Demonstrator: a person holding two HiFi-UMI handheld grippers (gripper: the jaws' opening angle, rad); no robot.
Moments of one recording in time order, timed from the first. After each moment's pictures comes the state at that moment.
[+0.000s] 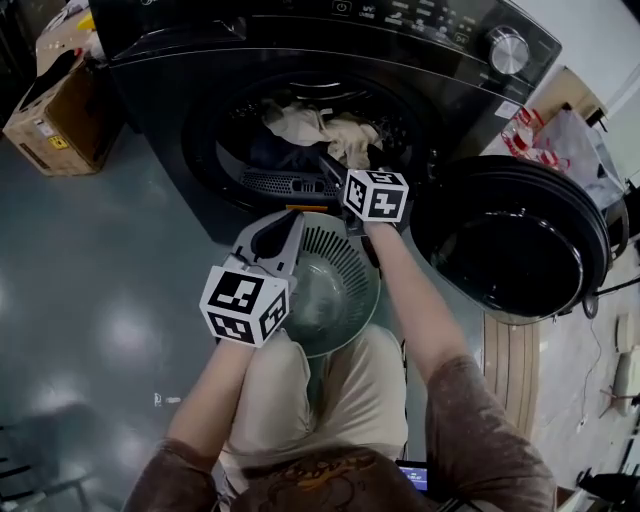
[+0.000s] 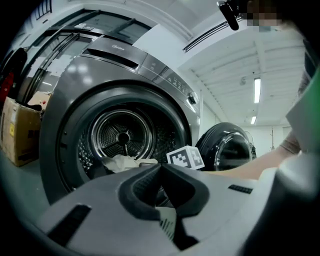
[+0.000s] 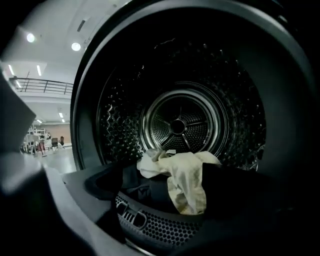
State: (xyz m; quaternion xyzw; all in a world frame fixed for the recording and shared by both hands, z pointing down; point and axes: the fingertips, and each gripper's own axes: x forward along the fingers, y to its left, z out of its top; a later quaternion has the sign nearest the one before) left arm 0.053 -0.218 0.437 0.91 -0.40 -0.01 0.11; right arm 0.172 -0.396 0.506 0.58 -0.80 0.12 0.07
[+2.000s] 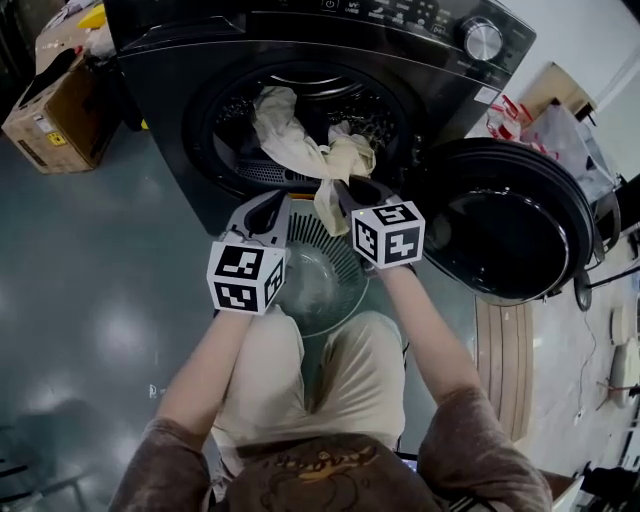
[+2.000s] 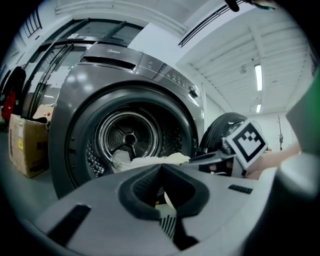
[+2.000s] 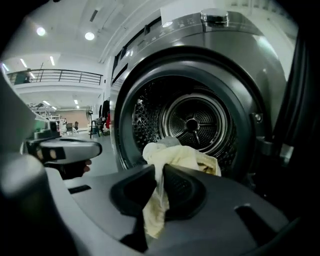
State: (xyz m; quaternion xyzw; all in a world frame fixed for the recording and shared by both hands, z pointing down) left arm 0.045 -0.224 0.447 0.89 -0.44 0.03 0.07; right arm 0.150 -0.262 0.474 0.52 -0.83 0.10 0.16
